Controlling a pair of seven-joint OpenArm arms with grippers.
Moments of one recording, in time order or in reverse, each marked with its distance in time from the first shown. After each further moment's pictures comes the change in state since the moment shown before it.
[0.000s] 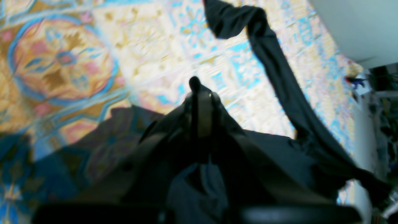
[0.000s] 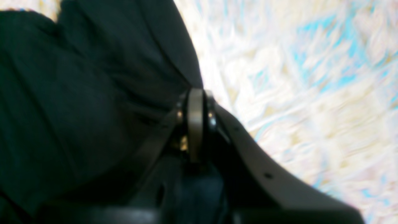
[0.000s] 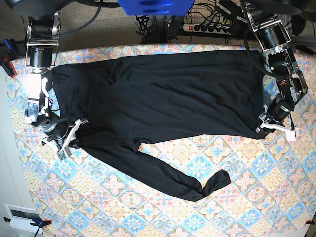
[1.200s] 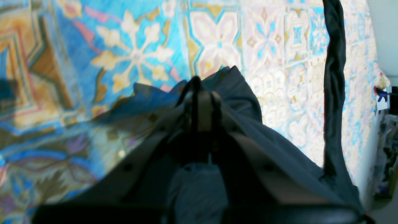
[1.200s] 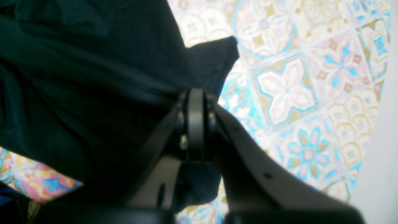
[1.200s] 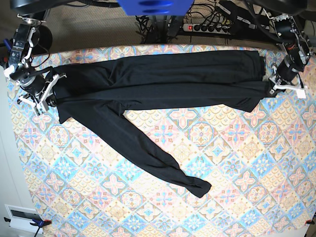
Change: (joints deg) left arm 18.9 -1.5 -10.1 0.3 -9.5 -0.1 0.4; right arm -27.7 0.0 23.0 22.2 0.0 8.6 -6.1
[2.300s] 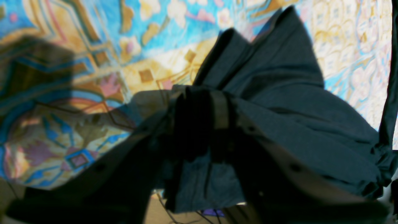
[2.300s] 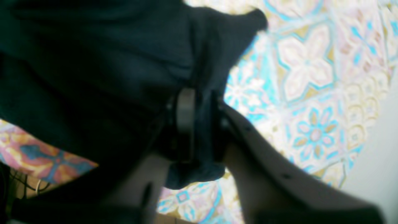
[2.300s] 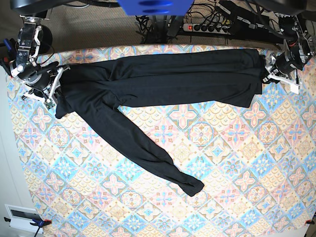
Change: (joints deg) left arm 3.3 -3.7 3.4 2.1 5.0 -0.1 8.1; right arm -0.8 -0.1 -4.6 0.2 -8.2 -0.2 -3.9
